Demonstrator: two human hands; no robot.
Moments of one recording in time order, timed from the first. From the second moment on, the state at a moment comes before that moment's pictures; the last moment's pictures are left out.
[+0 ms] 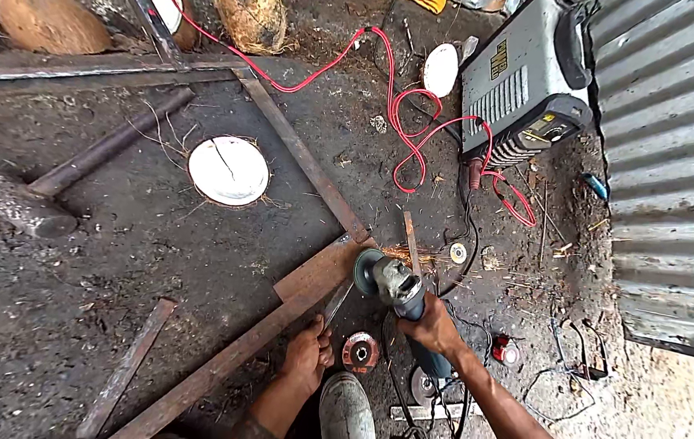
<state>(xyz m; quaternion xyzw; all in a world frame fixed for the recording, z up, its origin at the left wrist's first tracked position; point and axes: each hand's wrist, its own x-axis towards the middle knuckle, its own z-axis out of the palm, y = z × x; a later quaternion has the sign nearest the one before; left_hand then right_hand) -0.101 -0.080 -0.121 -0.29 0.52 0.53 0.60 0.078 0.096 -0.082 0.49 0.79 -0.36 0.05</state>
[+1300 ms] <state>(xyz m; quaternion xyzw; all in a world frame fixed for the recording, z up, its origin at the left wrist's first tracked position) -0.102 -0.078 -0.123 -0.28 0.54 0.54 0.58 0.079 0.092 -0.081 0.46 0.80 -0.37 0.07</state>
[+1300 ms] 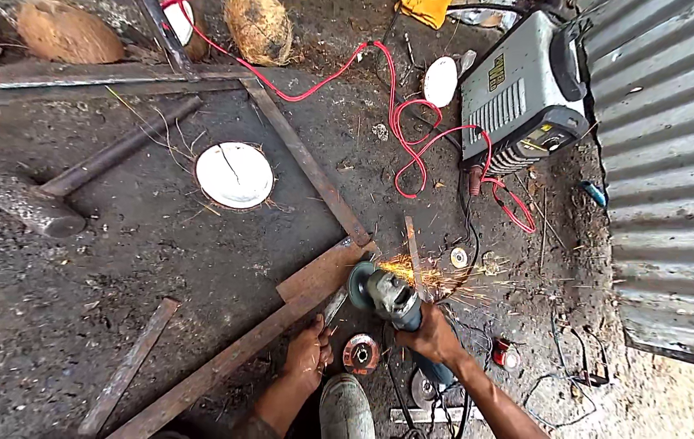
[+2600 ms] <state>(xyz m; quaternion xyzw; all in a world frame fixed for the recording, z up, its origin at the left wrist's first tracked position) -0.095 -0.068 -0.039 -0.05 0.52 0.51 0.68 0.169 0.097 -0.045 0.62 0.58 -0.43 -0.32</state>
